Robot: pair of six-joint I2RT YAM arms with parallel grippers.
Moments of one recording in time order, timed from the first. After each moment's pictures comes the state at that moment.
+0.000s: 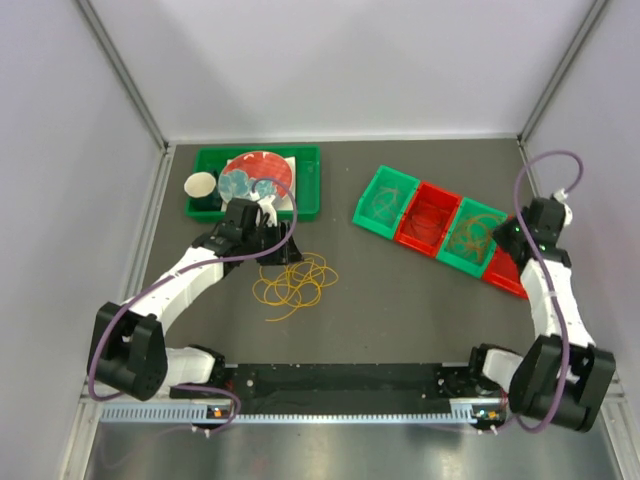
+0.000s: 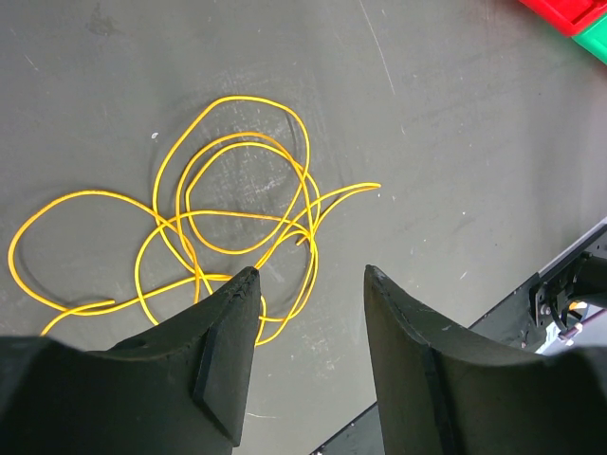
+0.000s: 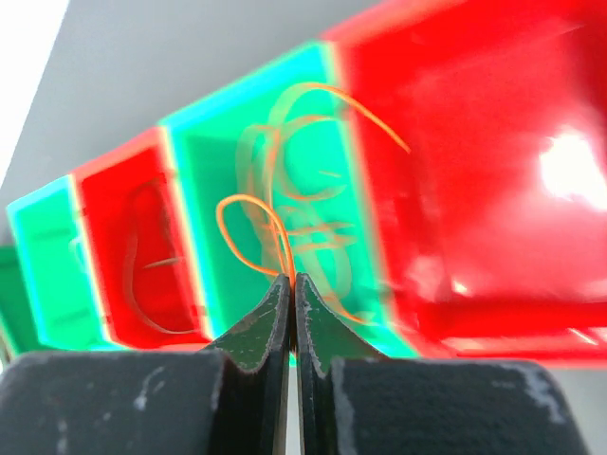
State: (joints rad) left arm -0.36 1.29 0.83 -0.35 0.40 -0.41; right arm -0.32 1.07 0.71 -0.31 -0.07 0.68
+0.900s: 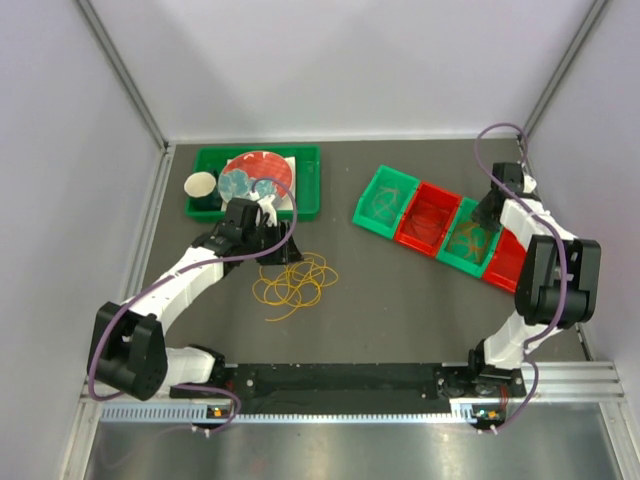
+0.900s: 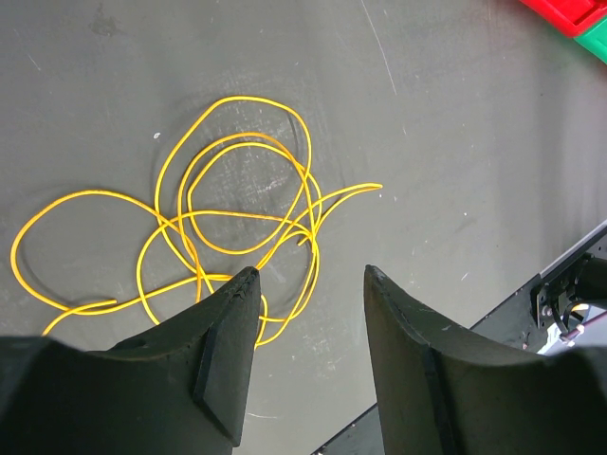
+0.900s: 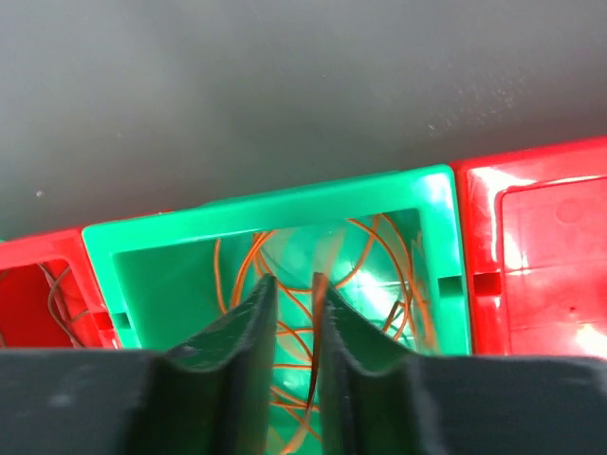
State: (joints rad) left arm -0.36 1.29 0.83 -0.35 0.40 -0.41; right arm -0.12 1.67 1.11 -0.39 0.17 0.58
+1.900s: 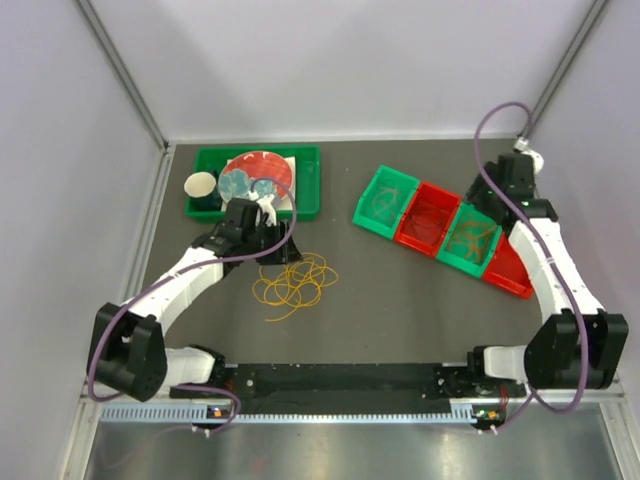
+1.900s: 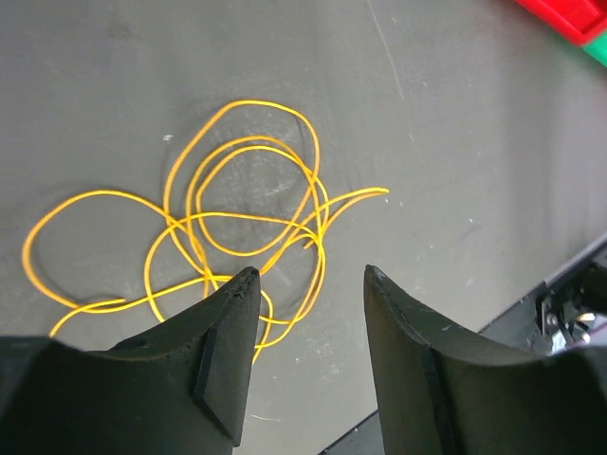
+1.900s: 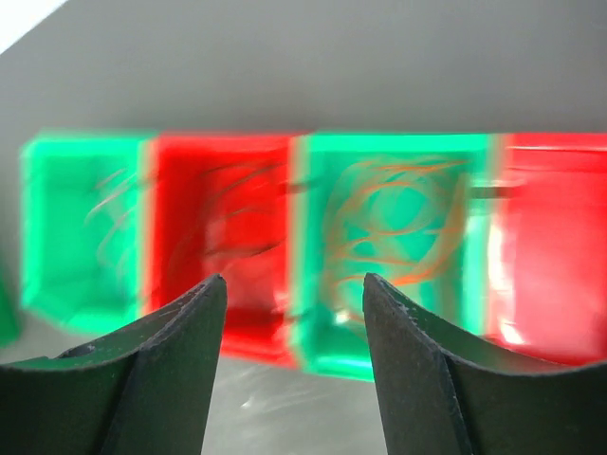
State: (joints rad) left arm -0.36 1.29 0.83 -0.35 0.39 -0.41; right arm -0.04 1.30 1.11 -0.50 0.17 0.49
